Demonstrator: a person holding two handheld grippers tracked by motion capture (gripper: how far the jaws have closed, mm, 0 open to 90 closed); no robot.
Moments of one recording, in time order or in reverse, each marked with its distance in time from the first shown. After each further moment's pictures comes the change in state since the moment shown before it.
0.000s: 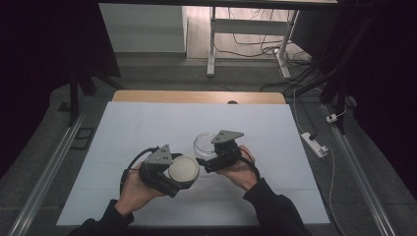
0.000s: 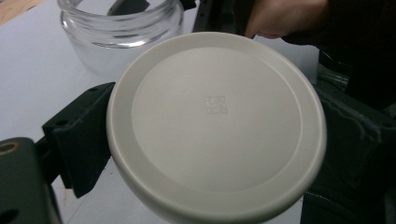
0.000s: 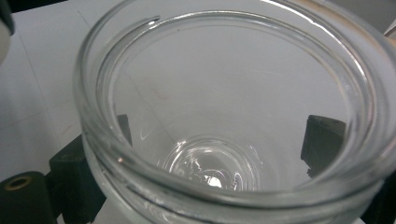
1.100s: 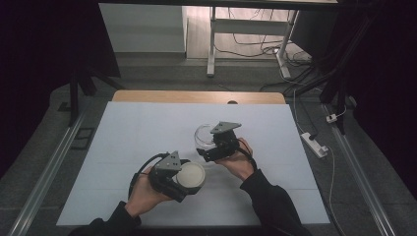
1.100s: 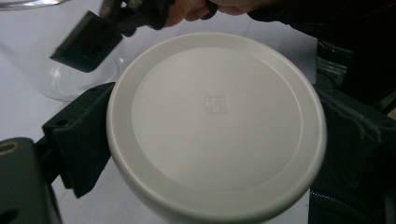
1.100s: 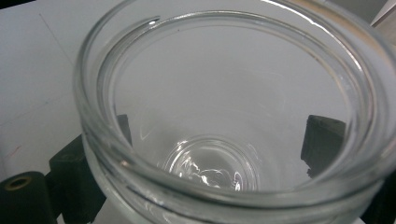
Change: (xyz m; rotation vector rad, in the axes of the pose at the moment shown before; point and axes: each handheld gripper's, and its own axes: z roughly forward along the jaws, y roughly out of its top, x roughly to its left) left arm -0.002 -0.010 0.032 0.037 -0.046 0.027; right arm -0.026 0.008 0.022 0.016 -0.041 0.026
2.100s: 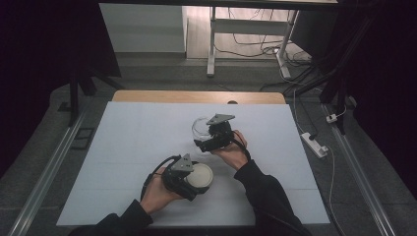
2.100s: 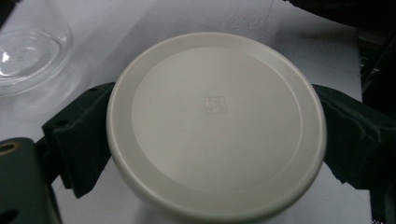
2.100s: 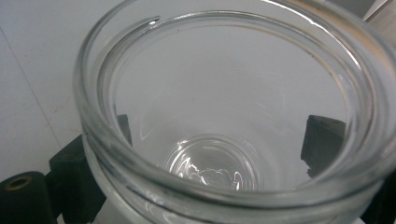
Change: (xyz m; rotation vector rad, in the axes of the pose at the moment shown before) left arm 0.011 -0.012 0.050 0.022 0.016 -0.012; right arm -0.021 0.011 0.033 0.005 -0.032 0.007
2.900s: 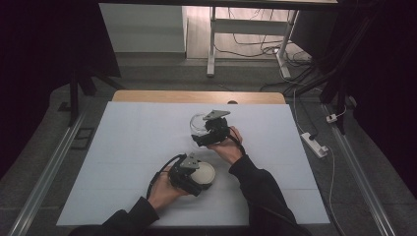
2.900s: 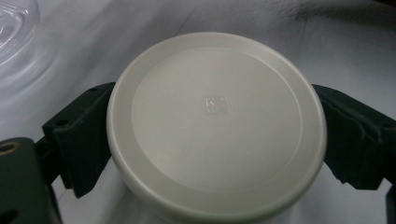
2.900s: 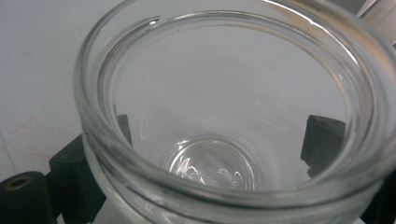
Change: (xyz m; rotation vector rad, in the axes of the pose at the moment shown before) left arm 0.018 -0.007 0.033 0.061 0.045 -0.021; right arm -0.011 0.005 0.026 0.003 -0.027 0.018
